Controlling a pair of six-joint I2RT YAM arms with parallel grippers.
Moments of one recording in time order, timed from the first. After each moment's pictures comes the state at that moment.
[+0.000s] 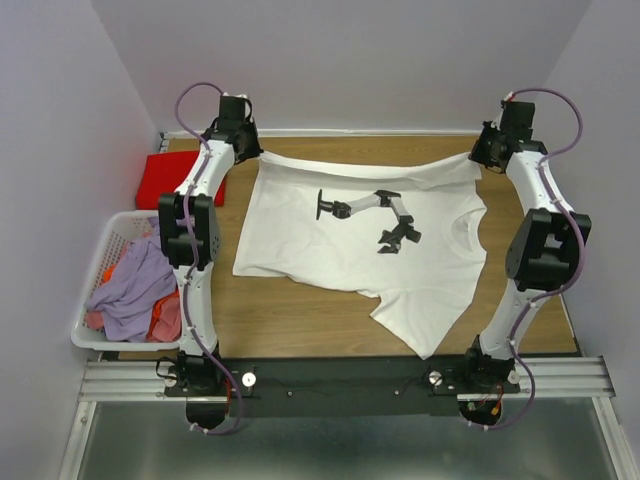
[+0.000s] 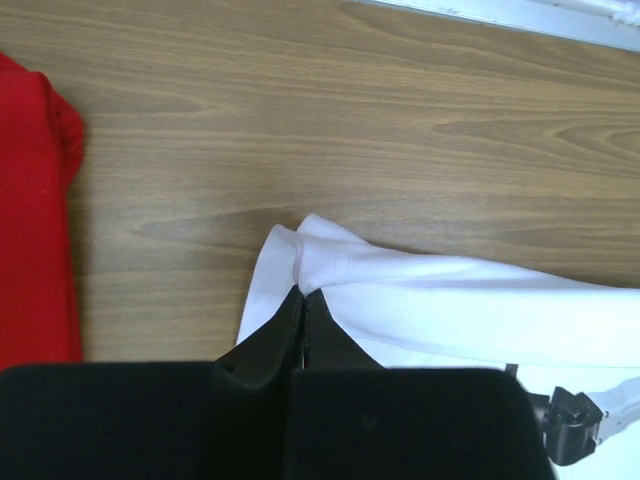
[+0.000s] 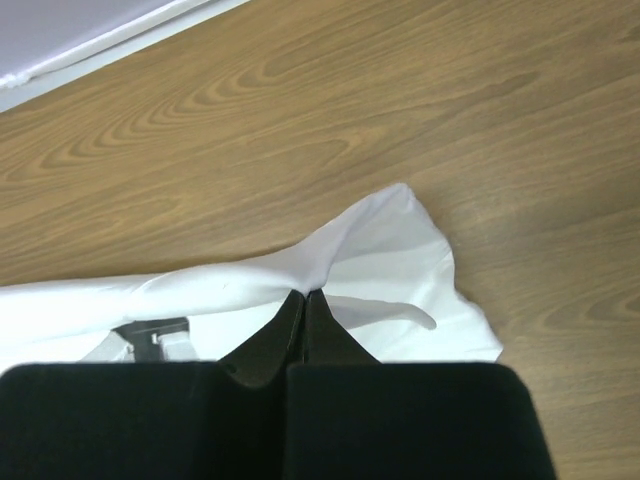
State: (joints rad) left arm -0.09 2.27 2.05 -0.50 0.06 -0.29; right arm -0.14 1.96 1.71 -0.43 -0.07 0.23
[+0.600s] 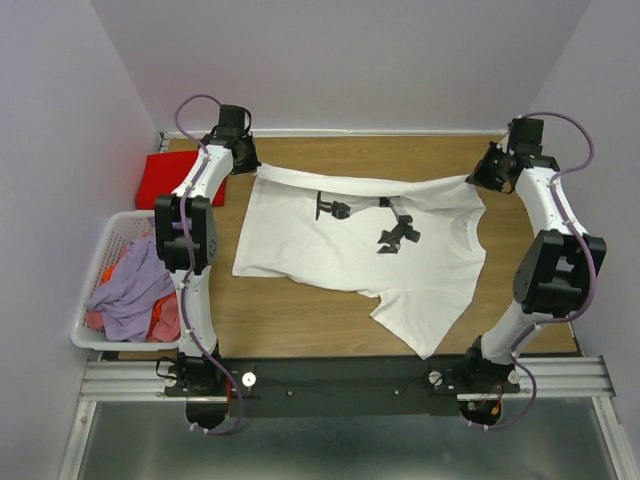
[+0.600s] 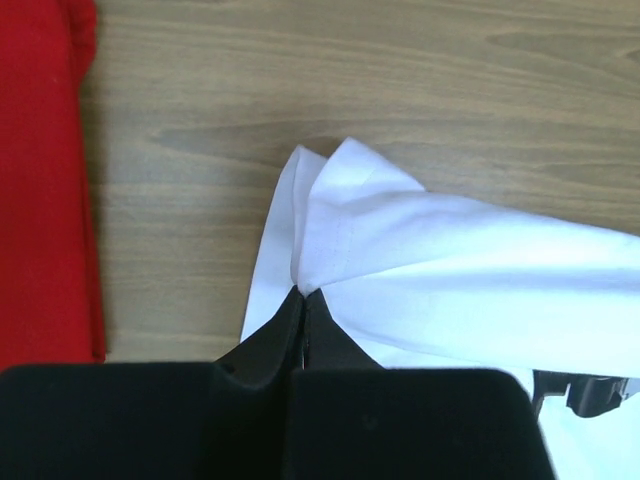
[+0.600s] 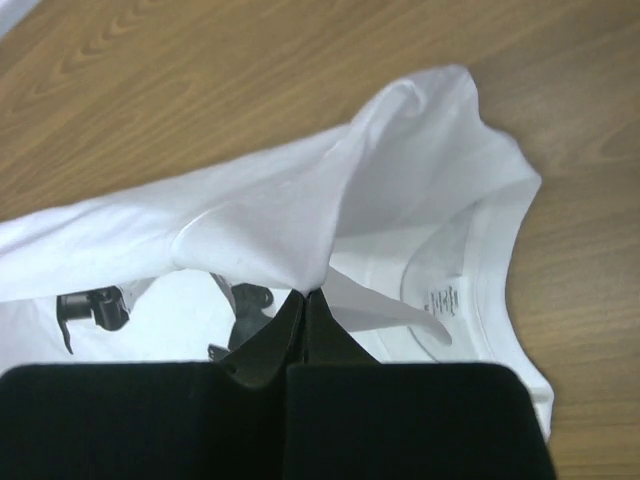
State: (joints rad) left arm -0.09 2.18 1.93 -0.58 0.03 -0.29; right arm -0.16 1.76 1.52 -0.56 -0.18 0.36
